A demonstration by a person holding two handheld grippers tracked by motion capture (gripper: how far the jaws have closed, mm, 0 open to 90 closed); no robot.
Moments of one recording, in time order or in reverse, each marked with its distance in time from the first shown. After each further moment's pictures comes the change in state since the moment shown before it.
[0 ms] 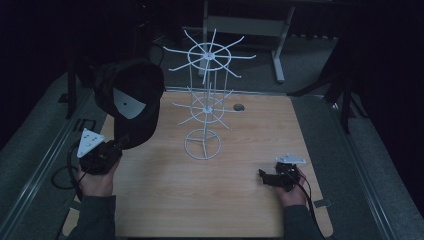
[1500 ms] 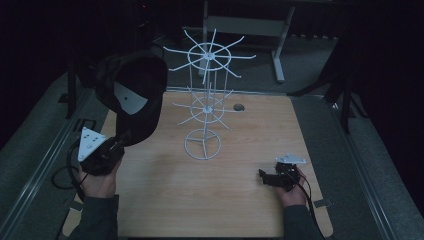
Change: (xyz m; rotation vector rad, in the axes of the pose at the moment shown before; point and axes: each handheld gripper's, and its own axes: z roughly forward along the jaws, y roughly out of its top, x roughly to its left) left arm -0.021 0.018 -0.012 -0.077 0.021 0.047; right arm 0.000 0.000 0.000 -0.001 0.000 0.000
